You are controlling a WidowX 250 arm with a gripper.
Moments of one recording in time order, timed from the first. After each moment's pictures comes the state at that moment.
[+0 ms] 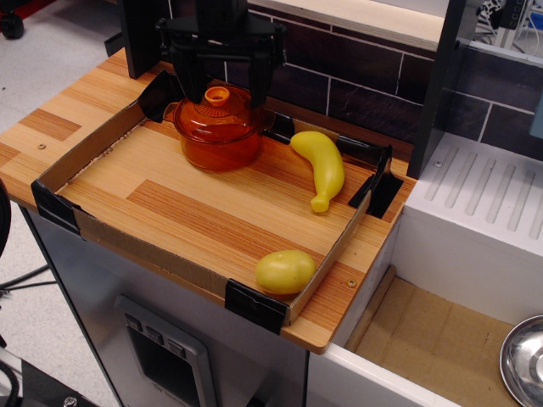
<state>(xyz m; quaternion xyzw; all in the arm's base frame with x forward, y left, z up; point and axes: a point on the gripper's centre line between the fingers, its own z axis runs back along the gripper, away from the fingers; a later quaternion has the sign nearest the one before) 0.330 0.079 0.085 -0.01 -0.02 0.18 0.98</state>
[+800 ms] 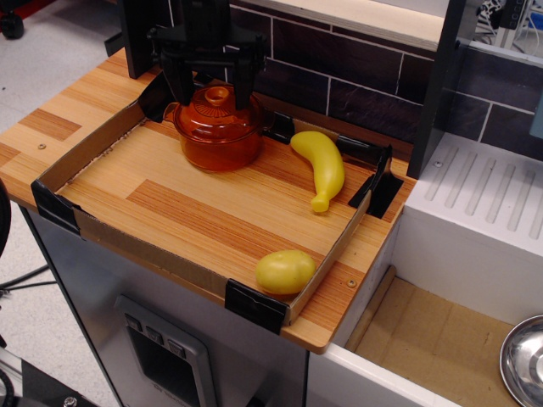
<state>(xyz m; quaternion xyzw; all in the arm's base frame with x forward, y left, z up) 0.348 0.105 0.057 0.00 -0.02 0.19 0.98</state>
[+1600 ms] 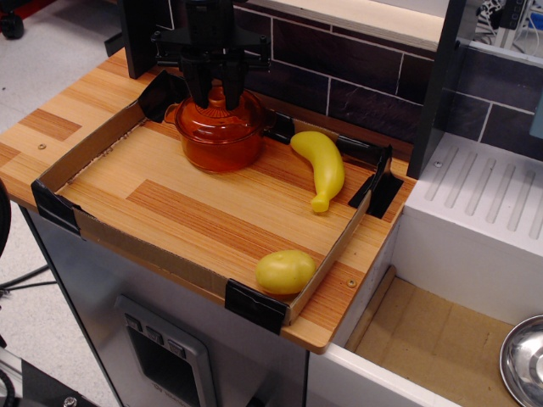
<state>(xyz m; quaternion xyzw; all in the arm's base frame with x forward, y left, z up) 0.350 0.101 0.057 0.00 -0.05 0.19 0.98</state>
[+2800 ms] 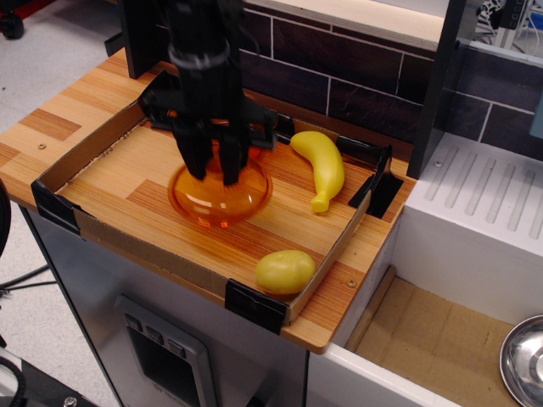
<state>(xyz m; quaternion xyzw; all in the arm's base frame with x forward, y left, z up) 0.271 0.047 0.045 0.00 -0.02 0.11 0.99</state>
